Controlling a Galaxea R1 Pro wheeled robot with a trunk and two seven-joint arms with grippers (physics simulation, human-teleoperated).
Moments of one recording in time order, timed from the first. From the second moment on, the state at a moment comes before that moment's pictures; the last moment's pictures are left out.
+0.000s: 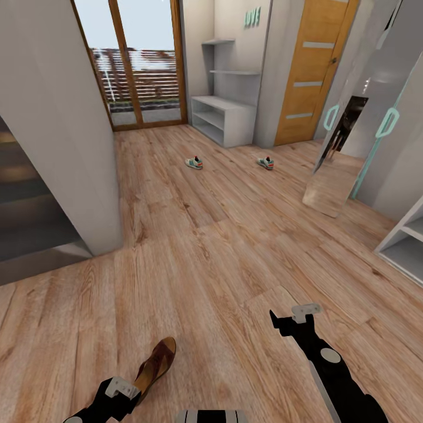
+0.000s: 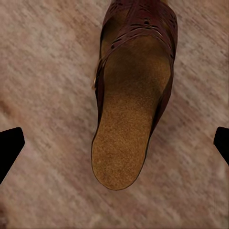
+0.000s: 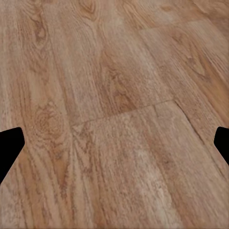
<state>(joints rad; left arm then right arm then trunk) -0.40 0.15 0.02 -0.29 -0.26 -0.30 -0.28 -0.29 -0.07 0.01 -1.17 0.04 0.15 0.10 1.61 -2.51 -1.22</state>
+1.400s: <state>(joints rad) -0.40 0.15 0.02 -0.29 -0.26 -0.31 -0.28 -0.29 -0.07 0.01 -1.18 0.04 0.15 0.10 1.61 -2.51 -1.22</state>
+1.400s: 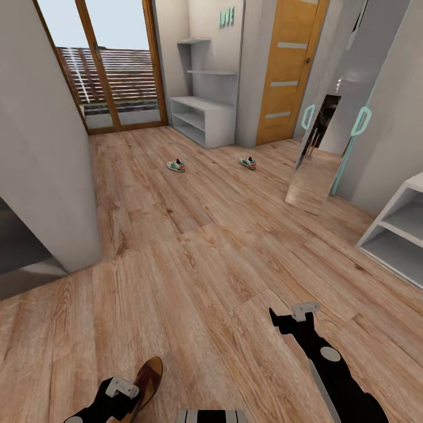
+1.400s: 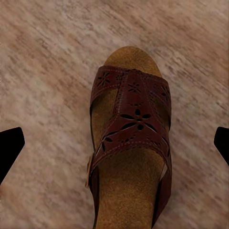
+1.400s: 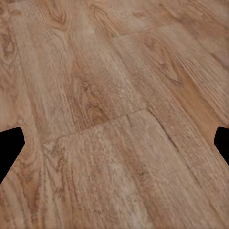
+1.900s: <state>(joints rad) -0.40 0.15 0.02 -0.29 -0.26 -0.31 -0.28 -0.29 -0.07 0.01 -1.19 0.04 0.15 0.10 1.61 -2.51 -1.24</state>
